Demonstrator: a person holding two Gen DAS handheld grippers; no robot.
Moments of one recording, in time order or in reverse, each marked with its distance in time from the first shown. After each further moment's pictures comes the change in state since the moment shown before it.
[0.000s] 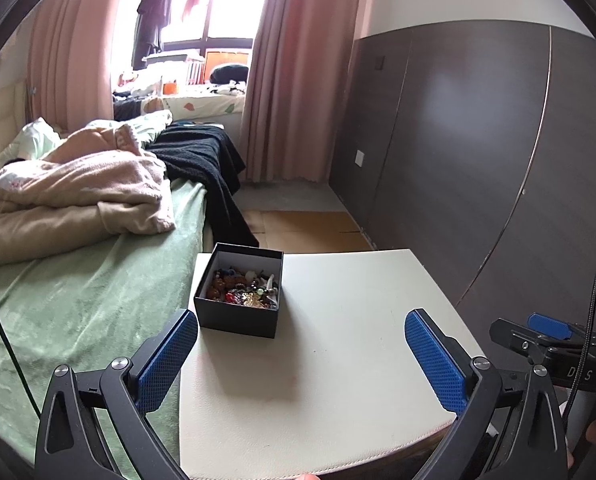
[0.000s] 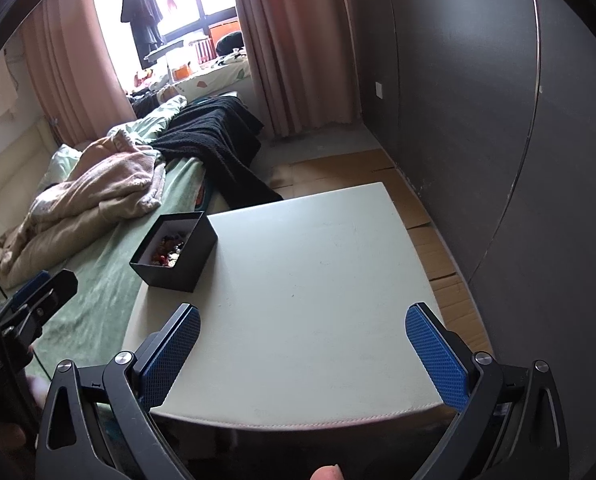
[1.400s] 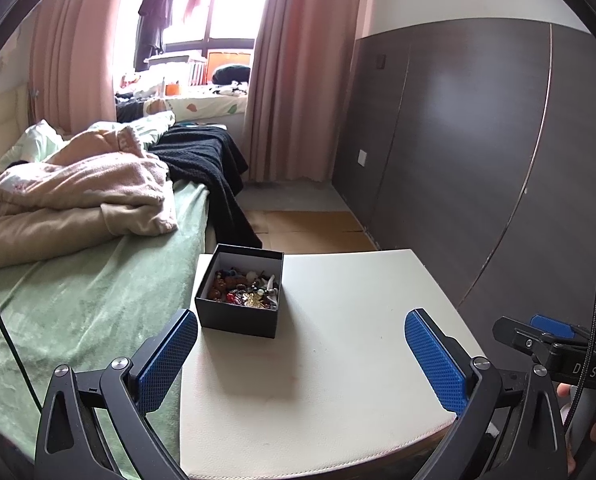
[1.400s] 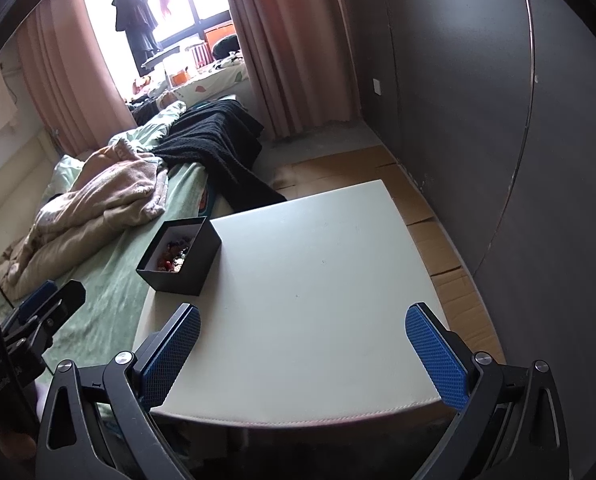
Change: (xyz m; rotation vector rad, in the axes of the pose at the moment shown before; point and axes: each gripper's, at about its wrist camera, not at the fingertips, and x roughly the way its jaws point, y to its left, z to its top) left arm -0.002 -0.006 0.002 0.000 0.001 0.017; right arm -0.007 -0.005 0.000 0.030 0.006 0.015
